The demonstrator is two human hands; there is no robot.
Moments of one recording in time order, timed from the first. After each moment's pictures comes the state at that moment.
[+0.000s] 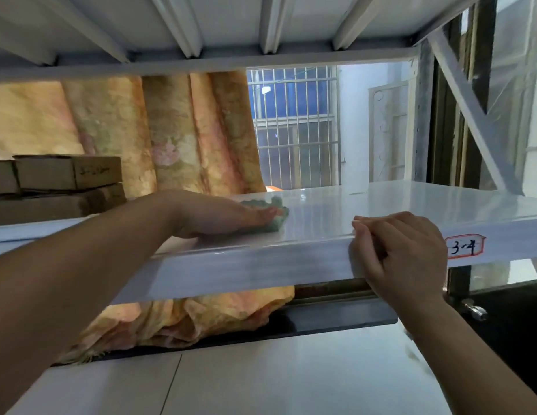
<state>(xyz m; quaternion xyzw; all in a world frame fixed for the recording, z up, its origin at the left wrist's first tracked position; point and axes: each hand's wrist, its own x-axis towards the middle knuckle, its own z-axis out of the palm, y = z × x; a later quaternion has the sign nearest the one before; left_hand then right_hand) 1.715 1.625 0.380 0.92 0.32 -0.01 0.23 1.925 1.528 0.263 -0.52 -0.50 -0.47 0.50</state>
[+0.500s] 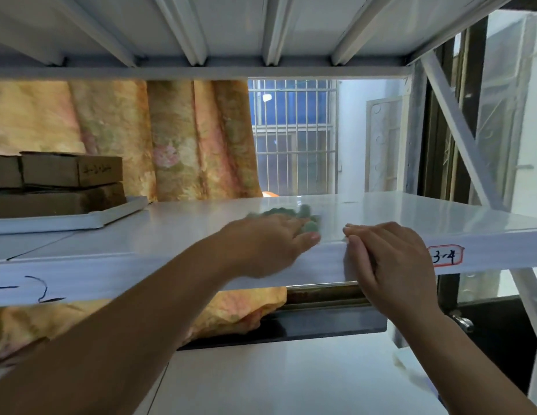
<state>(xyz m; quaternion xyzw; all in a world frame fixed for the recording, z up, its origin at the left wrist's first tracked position) 1.758 1.591 0.339 0.95 0.30 0.11 -0.06 1.929 1.515 0.265 -0.56 -0.56 -0.43 0.44</state>
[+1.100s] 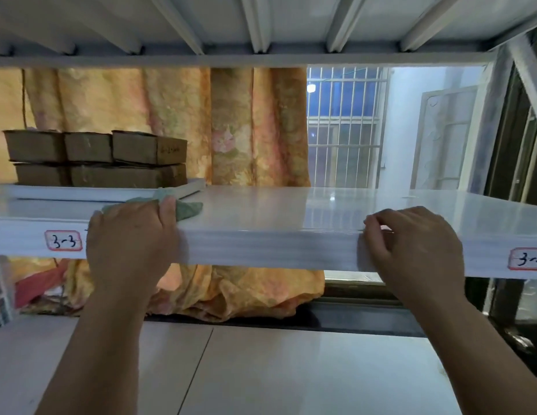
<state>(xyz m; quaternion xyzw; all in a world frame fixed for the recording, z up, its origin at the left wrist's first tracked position) 1.577 1.614 0.293 0.63 0.64 0.39 -0.23 1.867 1.532 0.281 -0.61 -0.52 -0.41 0.44</state>
